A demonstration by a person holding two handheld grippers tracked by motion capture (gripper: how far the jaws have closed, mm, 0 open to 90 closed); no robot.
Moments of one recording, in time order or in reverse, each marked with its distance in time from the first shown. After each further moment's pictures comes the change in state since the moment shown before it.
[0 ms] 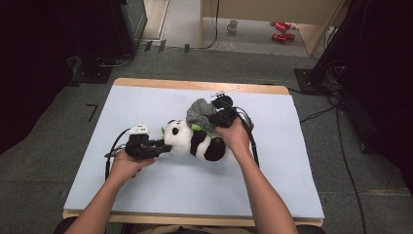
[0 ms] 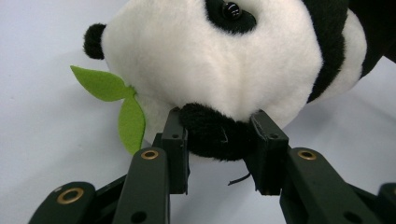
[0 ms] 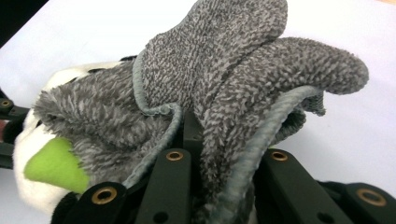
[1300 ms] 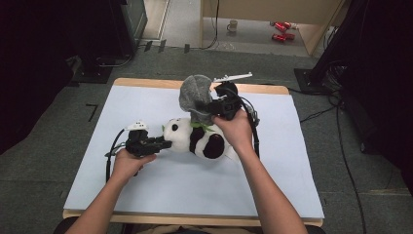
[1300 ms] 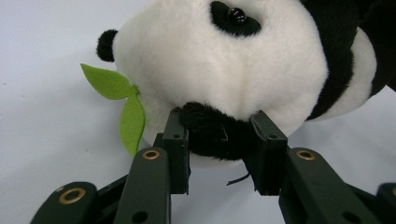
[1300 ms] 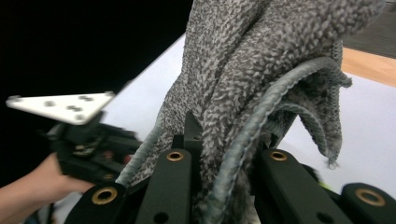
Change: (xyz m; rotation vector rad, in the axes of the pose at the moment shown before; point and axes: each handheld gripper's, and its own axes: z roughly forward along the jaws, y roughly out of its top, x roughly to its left) left arm 0.005 0.005 0.001 -0.033 0.015 -0.083; right arm 0.046 0.025 -0.072 -0.209 0.180 -0.022
